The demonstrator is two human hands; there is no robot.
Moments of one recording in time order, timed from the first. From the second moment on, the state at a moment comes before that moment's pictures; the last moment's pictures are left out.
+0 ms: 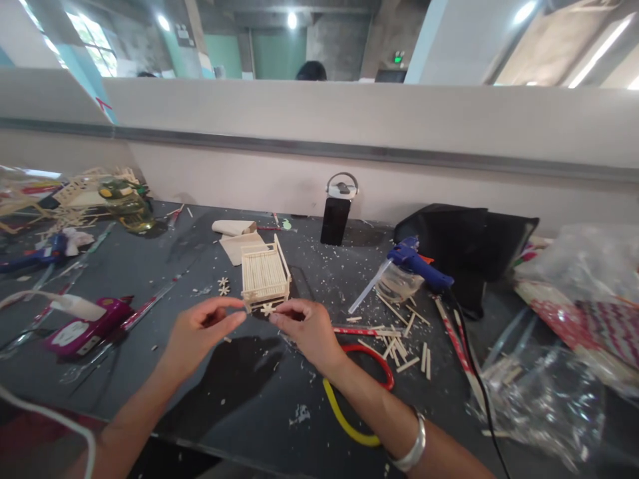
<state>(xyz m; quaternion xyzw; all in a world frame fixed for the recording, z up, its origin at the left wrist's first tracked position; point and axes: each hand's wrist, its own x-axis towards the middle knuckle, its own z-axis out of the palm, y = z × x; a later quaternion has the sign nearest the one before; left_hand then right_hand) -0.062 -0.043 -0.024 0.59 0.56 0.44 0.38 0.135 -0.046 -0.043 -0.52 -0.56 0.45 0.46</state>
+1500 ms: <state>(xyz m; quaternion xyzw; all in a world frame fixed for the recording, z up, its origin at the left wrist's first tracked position) -0.055 0.014 -0.027 0.80 0.51 0.25 0.19 0.128 -0.016 -0.051 -0.53 -0.69 0.17 0.46</state>
